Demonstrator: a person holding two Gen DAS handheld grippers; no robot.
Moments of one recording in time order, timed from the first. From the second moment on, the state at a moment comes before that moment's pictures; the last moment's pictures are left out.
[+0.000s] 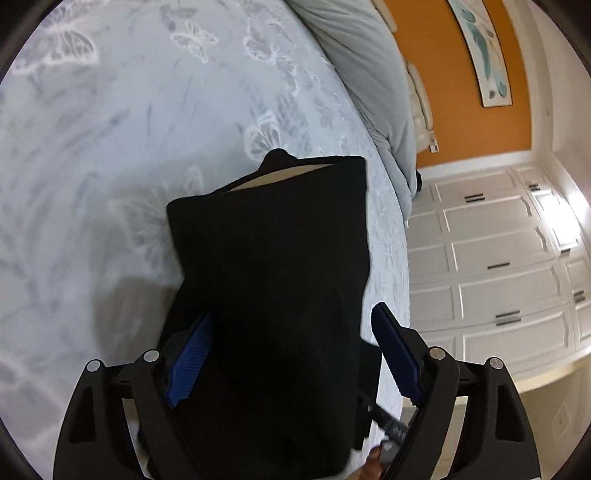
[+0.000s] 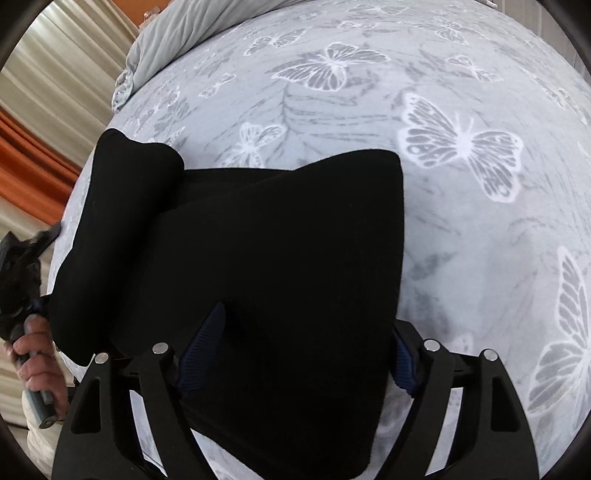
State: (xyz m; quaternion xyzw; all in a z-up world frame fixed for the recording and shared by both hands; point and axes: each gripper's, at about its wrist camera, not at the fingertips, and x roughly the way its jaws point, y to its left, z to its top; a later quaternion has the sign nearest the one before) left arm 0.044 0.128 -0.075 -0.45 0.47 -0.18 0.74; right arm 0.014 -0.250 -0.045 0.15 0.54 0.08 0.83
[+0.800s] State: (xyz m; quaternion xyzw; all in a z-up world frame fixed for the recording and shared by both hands) left arm -0.008 0.216 -0.047 -0.33 0.46 0.01 0.83; right arm -0.036 -0.330 0.053 0.10 0.40 -0.01 0.91
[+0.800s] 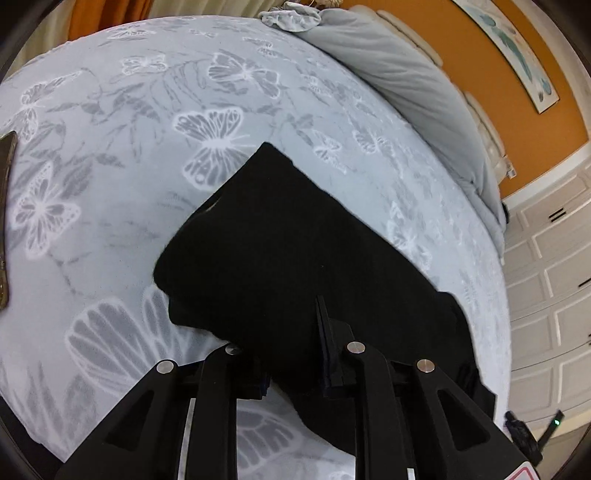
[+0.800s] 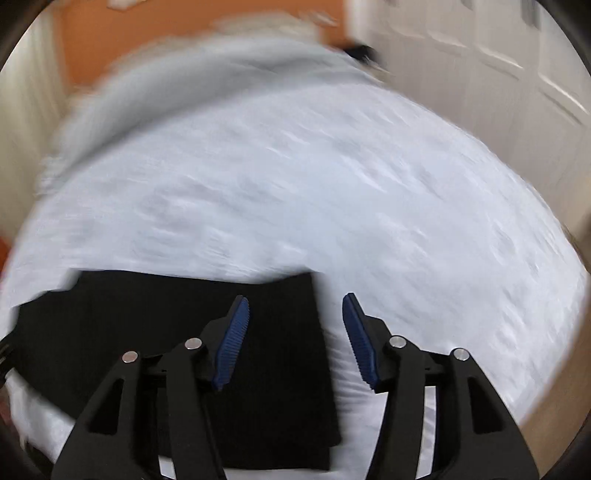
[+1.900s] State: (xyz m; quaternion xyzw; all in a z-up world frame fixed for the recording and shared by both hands) left arm -0.008 0.225 -0.072 -0.40 0.47 0.04 0.79; right arm 0.067 -0.141 0.018 0.05 0.48 0.23 0.84
